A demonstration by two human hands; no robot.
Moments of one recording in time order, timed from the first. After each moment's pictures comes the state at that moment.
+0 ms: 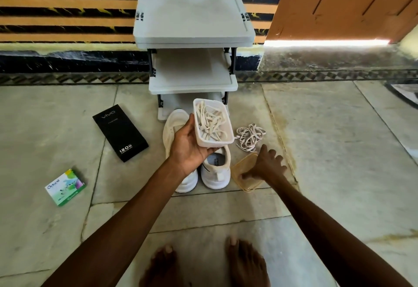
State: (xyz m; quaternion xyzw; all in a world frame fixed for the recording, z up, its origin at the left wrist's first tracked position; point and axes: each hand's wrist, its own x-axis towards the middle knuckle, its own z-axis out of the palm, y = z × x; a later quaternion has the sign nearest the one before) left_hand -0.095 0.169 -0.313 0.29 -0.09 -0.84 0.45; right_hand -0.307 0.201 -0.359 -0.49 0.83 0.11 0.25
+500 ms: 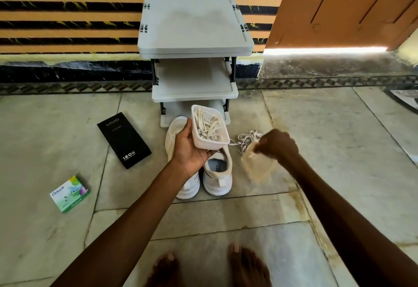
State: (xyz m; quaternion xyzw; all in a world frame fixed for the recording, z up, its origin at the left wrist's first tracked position) left_hand -0.096 0.164 -0.300 0.31 -0.07 -0.81 0.48; right_hand -0.313 0.167 -0.274 -0.51 0.82 -0.01 0.25
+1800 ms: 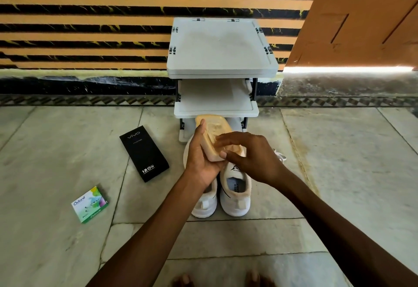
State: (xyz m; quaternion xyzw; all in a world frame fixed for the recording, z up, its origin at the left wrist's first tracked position) left_hand -0.080 0.158 -0.266 0.32 -0.08 -0.79 0.52; right_hand -0.224 0.173 -0.231 -0.77 0.48 -0.28 0.29
